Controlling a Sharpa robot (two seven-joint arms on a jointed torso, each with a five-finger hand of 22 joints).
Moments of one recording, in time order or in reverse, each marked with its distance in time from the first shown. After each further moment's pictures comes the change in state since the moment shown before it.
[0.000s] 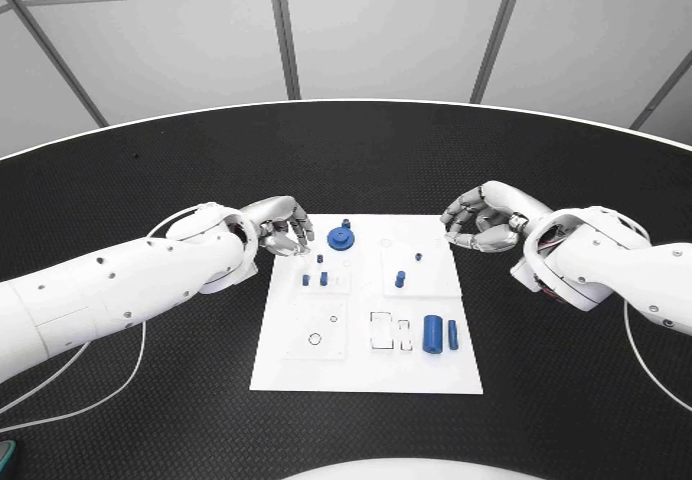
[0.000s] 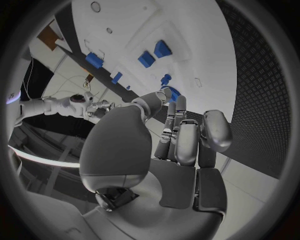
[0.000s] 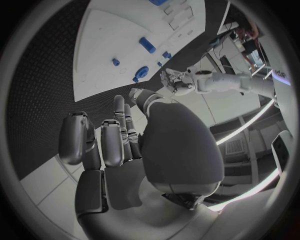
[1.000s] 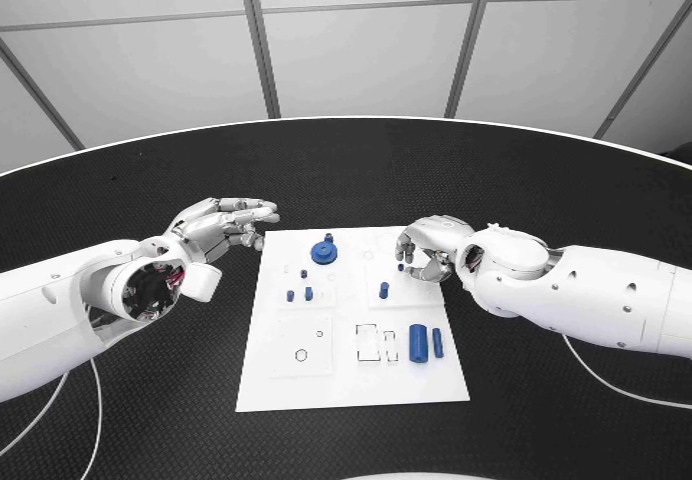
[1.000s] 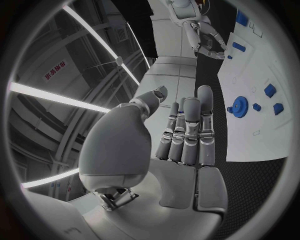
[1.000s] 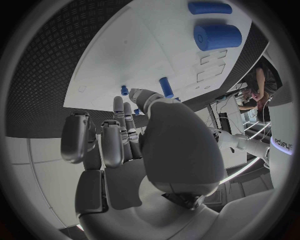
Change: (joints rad) left arm 0.012 -0.213 0.000 0.184 1.255 0.144 0.290; left_hand -0.010 -0.010 -0.124 0.033 0.000 -0.021 0.021 -0.027 -0.012 -0.069 0.027 0.000 -0.006 -0.295 0.037 -0.275 -0.575 0.079 -0.262 0.025 -0.429 -0.553; right arm -0.058 0.198 -0.004 -0.149 -0.485 0.139 -0.081; right_hand -0.005 -0.005 0.042 -0.031 -0.033 0.037 0.002 0.006 0.007 0.028 0.007 -0.088 -0.120 0.004 0.004 0.012 0.028 0.000 0.004 0.004 0.010 0.000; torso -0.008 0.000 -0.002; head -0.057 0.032
